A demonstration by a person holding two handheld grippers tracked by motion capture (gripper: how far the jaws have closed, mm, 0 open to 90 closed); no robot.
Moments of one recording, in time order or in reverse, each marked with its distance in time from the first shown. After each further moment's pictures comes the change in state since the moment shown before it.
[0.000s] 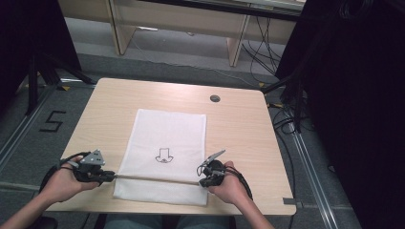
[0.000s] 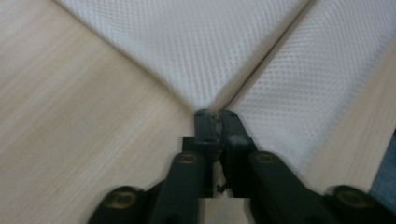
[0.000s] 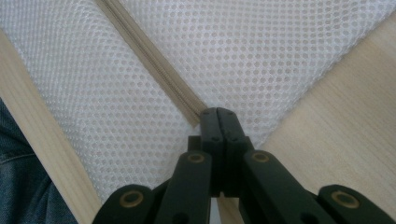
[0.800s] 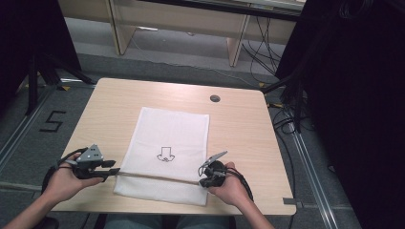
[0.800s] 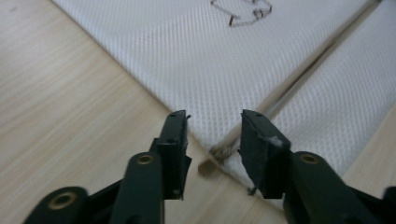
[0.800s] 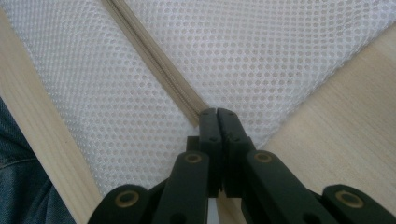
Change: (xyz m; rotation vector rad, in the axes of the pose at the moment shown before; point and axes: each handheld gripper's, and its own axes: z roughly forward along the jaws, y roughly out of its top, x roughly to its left) left arm 0.000 0.008 -0.001 -0.237 0.062 -0.067; right arm 0.000 -0.004 -0.001 -0.031 0.005 0.014
